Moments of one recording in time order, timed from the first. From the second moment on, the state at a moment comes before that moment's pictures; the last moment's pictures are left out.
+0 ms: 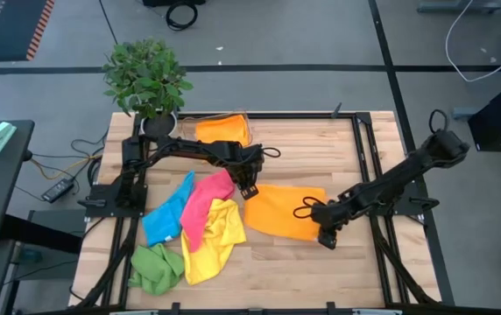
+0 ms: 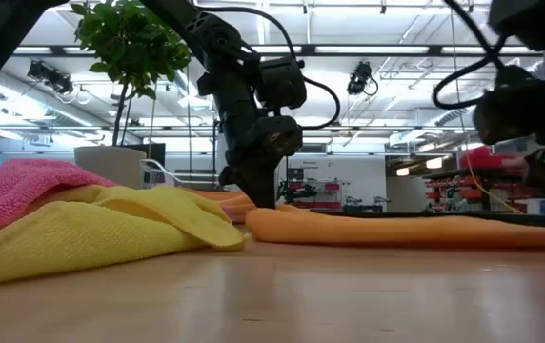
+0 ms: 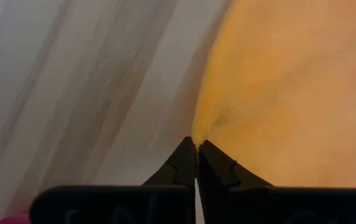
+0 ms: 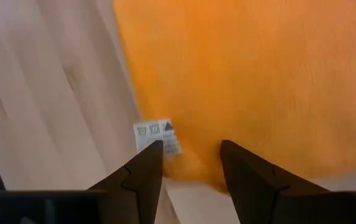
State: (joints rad) left arm 0.20 2.03 1.39 -0.58 0.20 -0.28; right arm 0.43 1.29 0.50 -0.36 -0.13 0.92
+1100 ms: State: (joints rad) left arm 0.20 2.03 1.39 -0.58 0.20 -0.25; right arm 0.08 0.95 0.50 -0.72 0.01 1.13
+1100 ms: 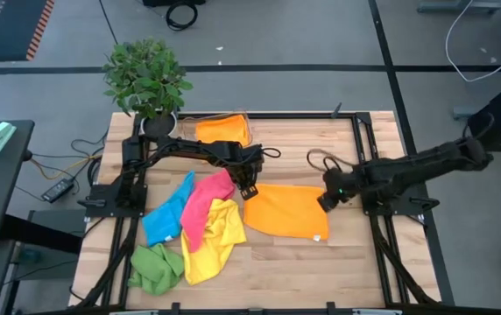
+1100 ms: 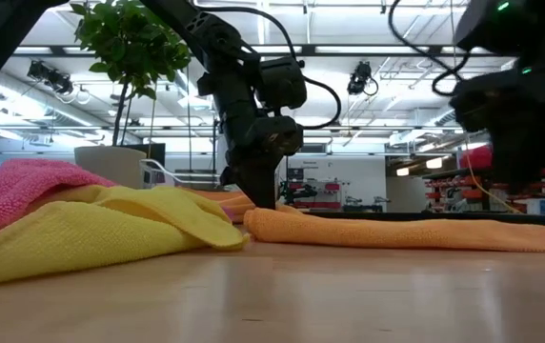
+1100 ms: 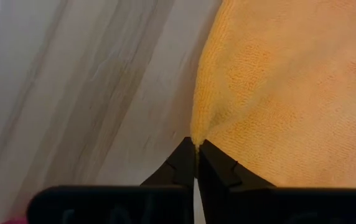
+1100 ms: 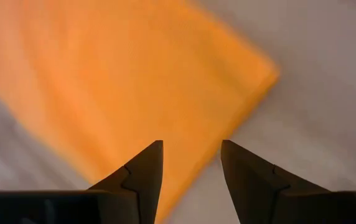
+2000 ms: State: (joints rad) left arm 0.20 2.03 1.39 -0.59 0.20 -0.27; right arm -0.16 0.98 0.34 -0.51 -0.12 1.02
